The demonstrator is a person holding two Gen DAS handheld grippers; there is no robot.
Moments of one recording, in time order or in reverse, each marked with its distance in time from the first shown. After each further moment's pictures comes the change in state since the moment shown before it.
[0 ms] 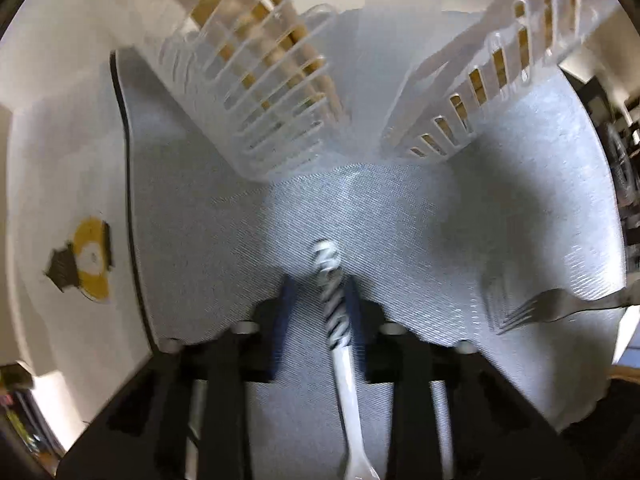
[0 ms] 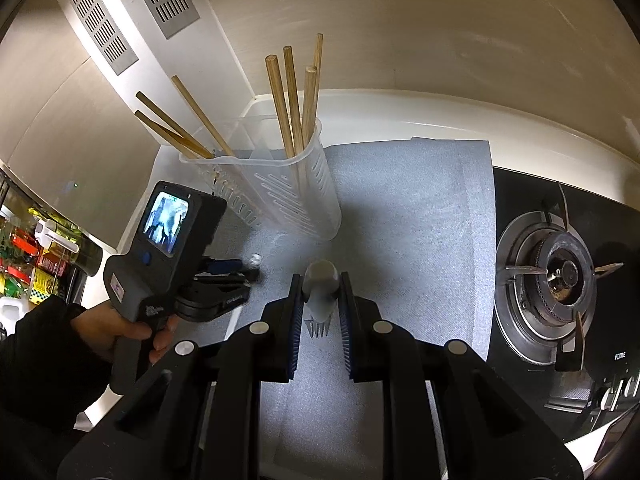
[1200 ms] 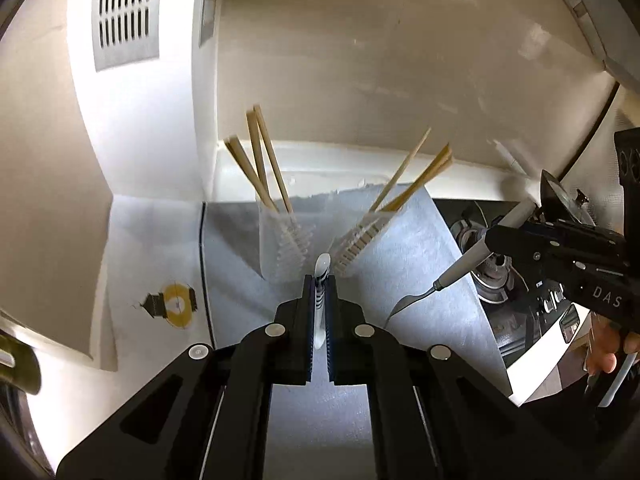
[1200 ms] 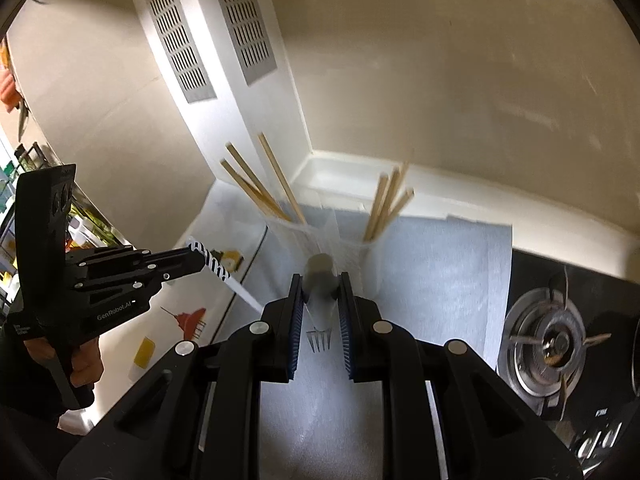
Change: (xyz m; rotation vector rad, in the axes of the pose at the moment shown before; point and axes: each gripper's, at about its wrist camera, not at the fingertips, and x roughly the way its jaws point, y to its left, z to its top) left arm -0.207 0.049 -0.066 -0.036 -0.490 -0.184; right arm -0.054 0.055 0.023 -0.157 -0.171 0.060
